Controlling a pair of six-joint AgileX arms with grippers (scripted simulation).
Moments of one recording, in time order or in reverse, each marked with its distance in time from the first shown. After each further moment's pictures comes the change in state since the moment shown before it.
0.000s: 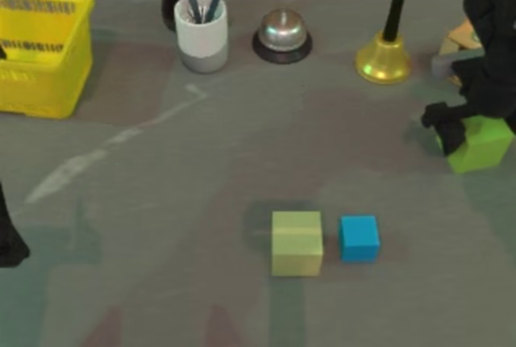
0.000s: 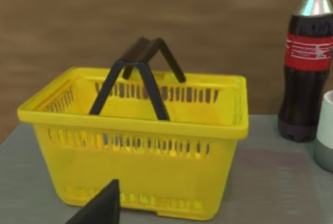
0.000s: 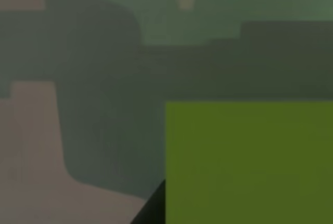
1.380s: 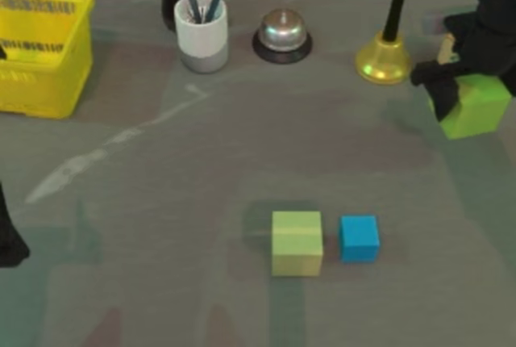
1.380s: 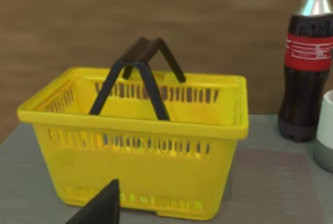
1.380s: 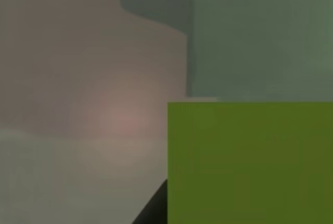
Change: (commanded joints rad) left arm 0.000 0.000 0.000 0.000 0.000 0.000; right arm 0.065 -0.052 0.214 -0.261 -0.001 0.070
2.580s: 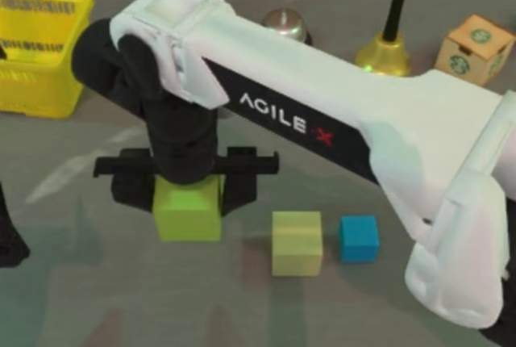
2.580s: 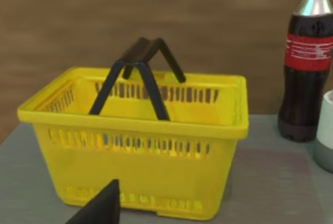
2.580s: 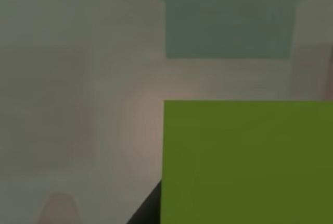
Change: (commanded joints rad) left arm 0.000 0.000 0.000 0.000 0.000 0.000; right arm 0.766 0.277 0.577 -0.300 0.012 1.010
